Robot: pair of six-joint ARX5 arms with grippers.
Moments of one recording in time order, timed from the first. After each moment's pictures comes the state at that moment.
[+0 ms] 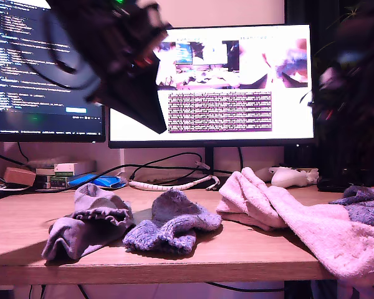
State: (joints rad) left arm -0.59 1.59 1.28 -0.68 0.35 0.04; right arm 0.17 1.67 1.18 -0.79 -0.10 0.19
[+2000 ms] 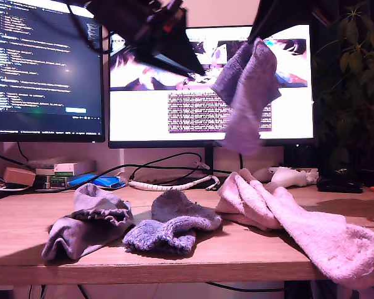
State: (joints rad) left arm -0.62 1.57 1.26 -0.20 0.34 0.38; right arm 0.34 1.47 1.47 -0.70 -0.40 0.00
